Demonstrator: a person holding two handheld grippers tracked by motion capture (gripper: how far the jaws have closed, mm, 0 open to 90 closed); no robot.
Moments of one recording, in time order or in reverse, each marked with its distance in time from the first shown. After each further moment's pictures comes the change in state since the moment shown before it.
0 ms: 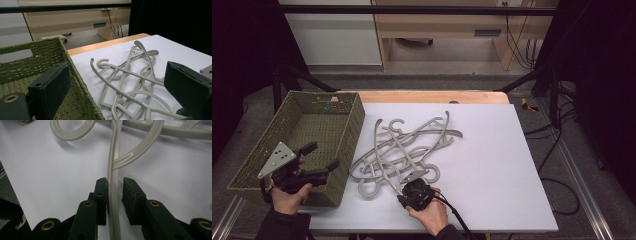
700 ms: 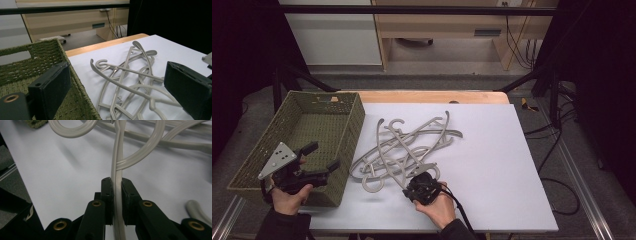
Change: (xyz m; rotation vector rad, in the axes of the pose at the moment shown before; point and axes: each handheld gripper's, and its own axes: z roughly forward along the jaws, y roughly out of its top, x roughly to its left) left arm -0.003 0.002 -0.001 -0.004 -0.010 0.010; right arm -0.018 0.010 -0.029 -0.003 0.044 -0.033
